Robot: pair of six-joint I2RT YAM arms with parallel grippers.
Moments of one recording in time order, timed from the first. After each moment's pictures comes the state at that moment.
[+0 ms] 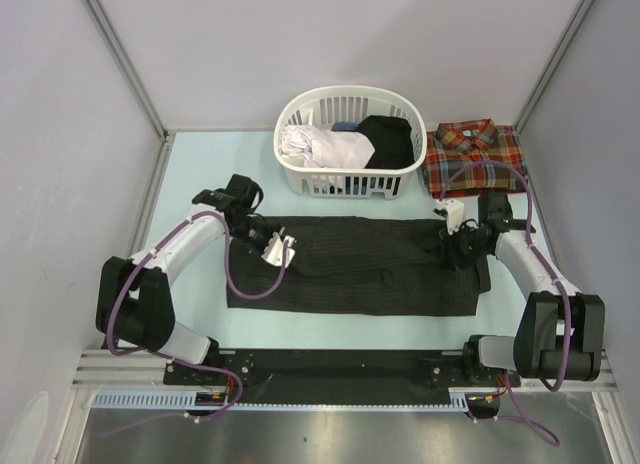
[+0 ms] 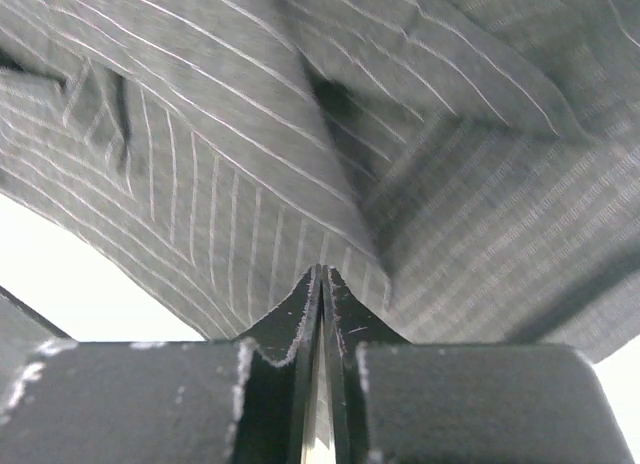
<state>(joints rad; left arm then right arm) -0.33 1.48 1.08 -0.94 0.71 1.81 -0.04 1.30 0.81 -0.70 -0.48 -0.52</state>
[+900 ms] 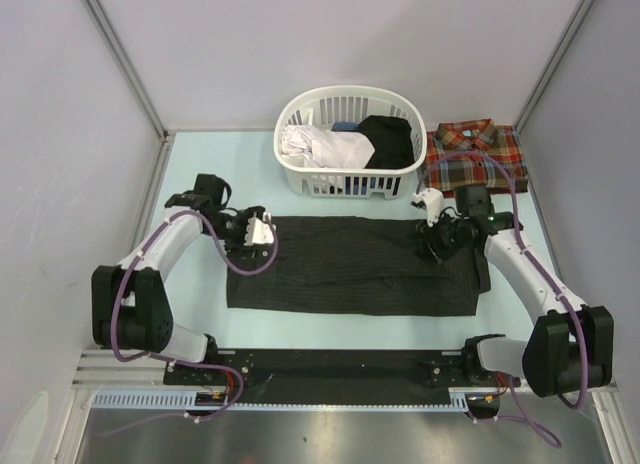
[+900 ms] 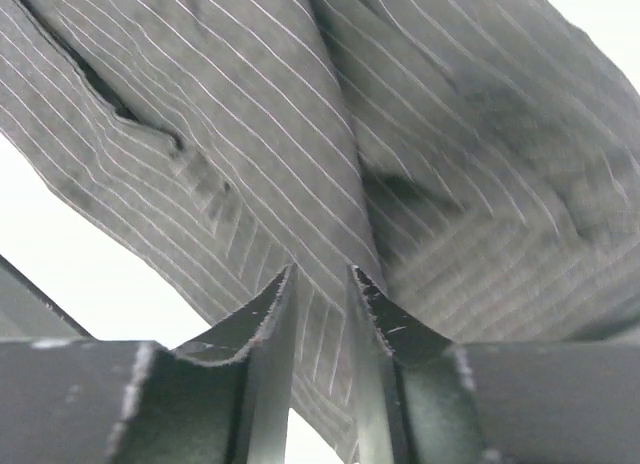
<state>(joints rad) -0.10 1.46 1.02 -0.88 0.69 1.64 0.15 1.23 0.91 -0.73 -0.43 -0.45</state>
